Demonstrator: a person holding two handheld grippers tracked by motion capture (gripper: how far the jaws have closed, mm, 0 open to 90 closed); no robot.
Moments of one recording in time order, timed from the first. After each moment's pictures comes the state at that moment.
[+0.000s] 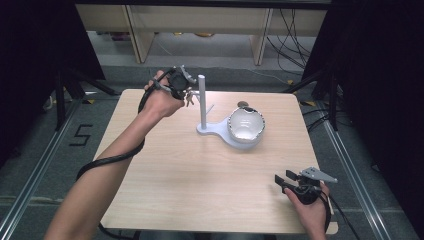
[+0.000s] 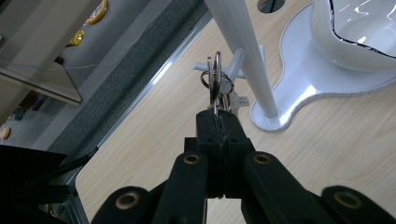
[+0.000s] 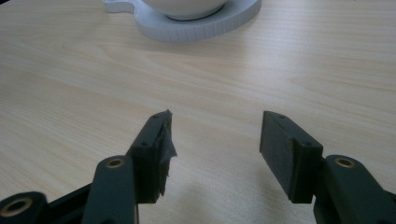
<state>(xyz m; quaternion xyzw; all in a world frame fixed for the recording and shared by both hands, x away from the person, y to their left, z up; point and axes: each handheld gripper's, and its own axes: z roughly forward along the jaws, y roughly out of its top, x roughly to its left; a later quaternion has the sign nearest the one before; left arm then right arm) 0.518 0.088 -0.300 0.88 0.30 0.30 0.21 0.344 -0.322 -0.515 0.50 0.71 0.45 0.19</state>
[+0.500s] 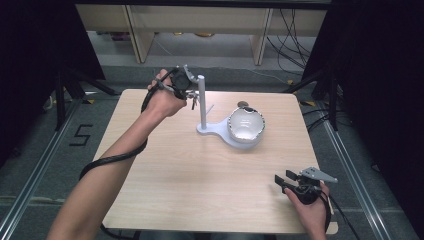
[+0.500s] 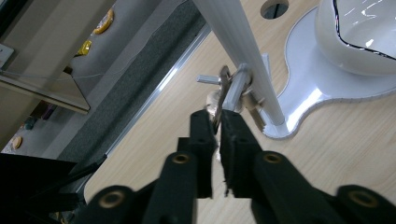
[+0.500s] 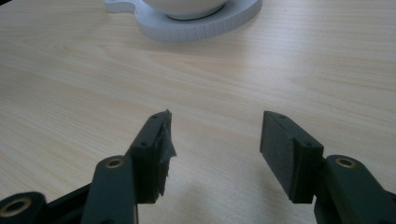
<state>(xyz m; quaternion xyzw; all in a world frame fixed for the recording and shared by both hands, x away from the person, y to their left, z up) 0.519 0.085 -0.300 0.88 0.29 0.32 0.22 0.343 -0.321 -0.514 0.51 0.71 0.45 0.18</state>
